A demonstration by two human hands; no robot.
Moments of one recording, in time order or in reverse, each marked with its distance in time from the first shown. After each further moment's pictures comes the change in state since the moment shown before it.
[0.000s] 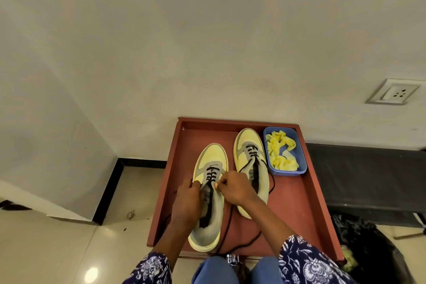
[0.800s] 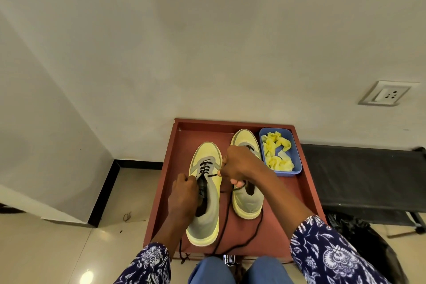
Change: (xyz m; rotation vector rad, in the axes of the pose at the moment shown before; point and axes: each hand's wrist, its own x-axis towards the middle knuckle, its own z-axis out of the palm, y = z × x) left_hand 0.008 0.012 -0.011 0.000 0.068 -0.058; right_hand -0.016 -0.046 -0.083 -0.075 -0.154 0.043
